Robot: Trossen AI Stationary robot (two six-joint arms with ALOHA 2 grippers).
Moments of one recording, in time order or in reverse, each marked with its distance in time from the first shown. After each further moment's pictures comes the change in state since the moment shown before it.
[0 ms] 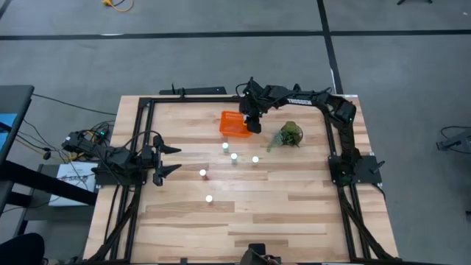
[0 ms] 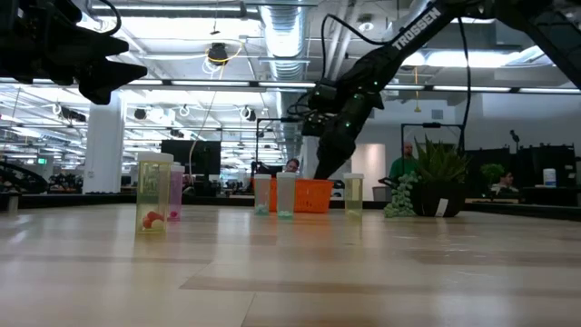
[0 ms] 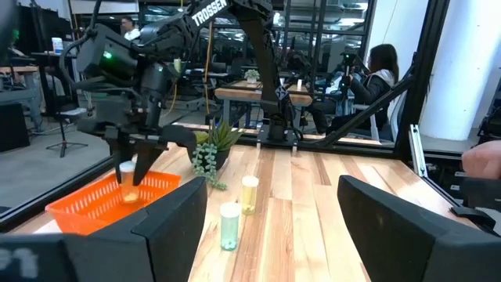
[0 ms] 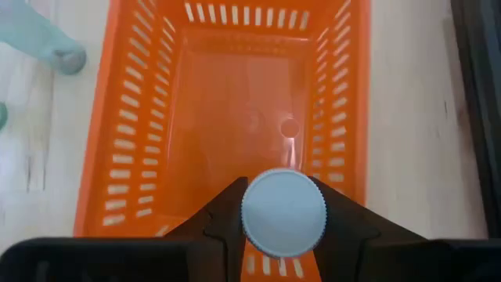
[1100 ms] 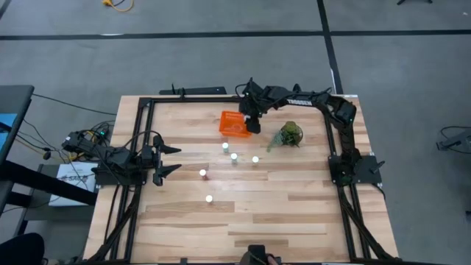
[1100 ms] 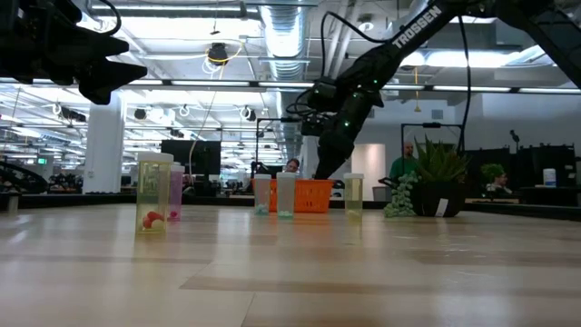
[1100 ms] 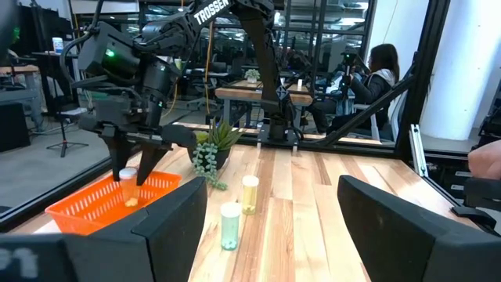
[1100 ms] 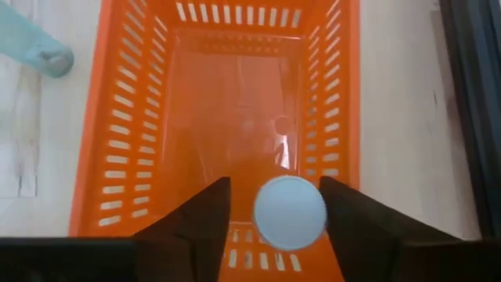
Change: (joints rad) left arm 0.000 0.000 0.000 0.000 -0.001 0.000; right arm 0.016 -0.005 0.000 -0.002 0.044 0.035
